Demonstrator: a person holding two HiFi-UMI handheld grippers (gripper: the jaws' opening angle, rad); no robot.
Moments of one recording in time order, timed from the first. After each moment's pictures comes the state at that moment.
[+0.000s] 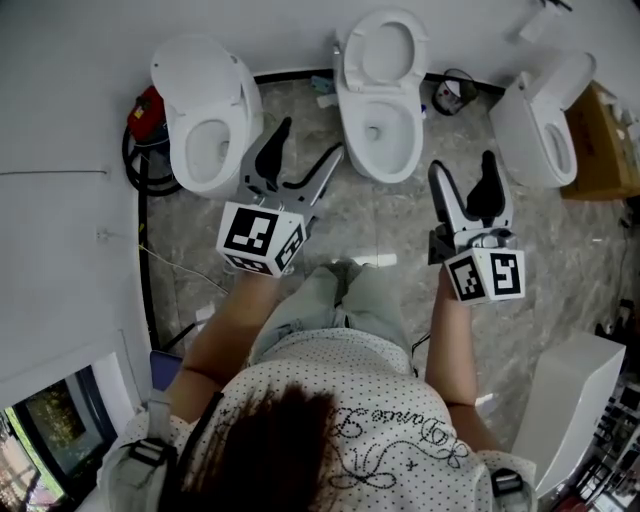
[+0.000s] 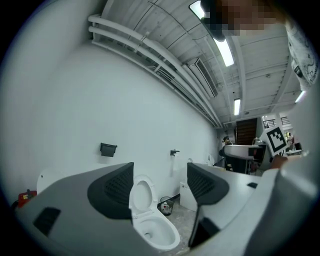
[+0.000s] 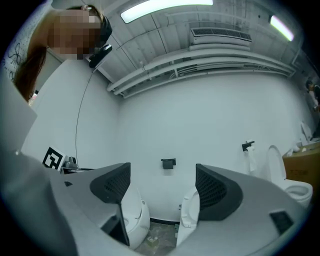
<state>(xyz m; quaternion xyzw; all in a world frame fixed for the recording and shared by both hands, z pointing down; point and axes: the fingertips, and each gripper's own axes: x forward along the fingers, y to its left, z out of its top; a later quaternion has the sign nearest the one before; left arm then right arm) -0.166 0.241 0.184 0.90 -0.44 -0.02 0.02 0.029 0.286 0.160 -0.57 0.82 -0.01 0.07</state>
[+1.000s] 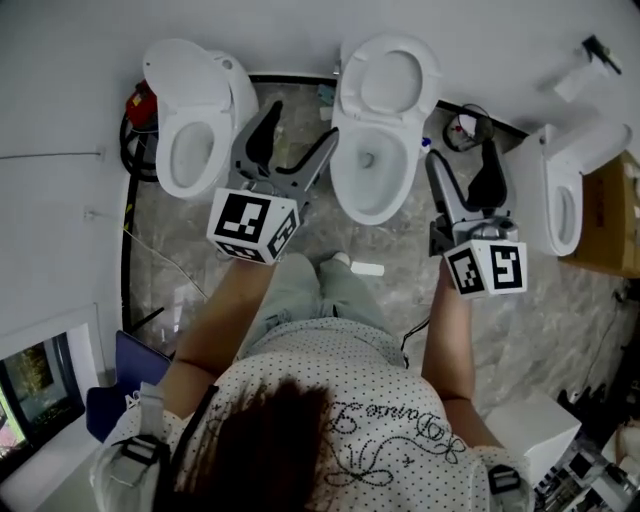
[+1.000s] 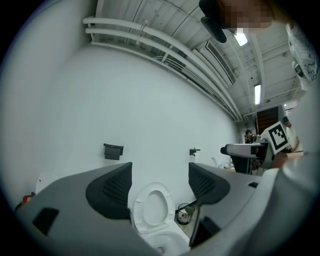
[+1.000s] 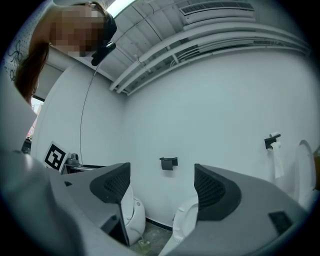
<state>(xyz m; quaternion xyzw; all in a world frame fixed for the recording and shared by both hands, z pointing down) -0.065 0.052 0.187 0.85 -0.53 -0.01 0.01 0.134 0.062 0.166 -0.48 0.87 -0.02 0.06</state>
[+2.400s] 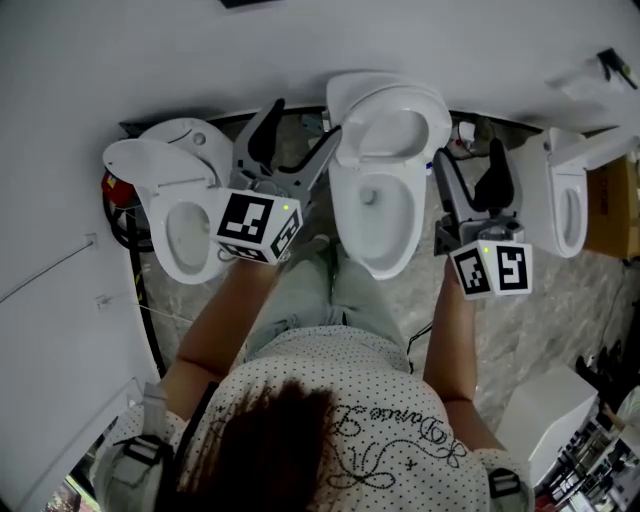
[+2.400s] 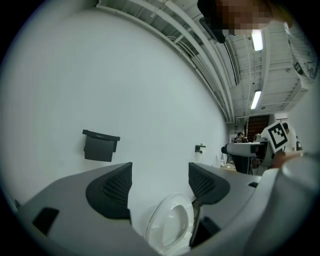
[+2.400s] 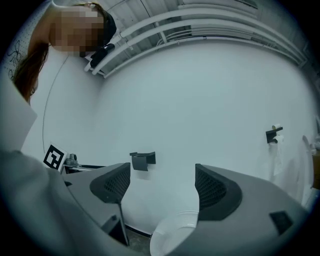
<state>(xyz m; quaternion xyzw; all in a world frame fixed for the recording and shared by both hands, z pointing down) -0.107 -0.270 0.218 0.89 -0.45 0.01 0.05 0.091 -0.225 0.189 -0.57 0.82 -0.04 0.03</state>
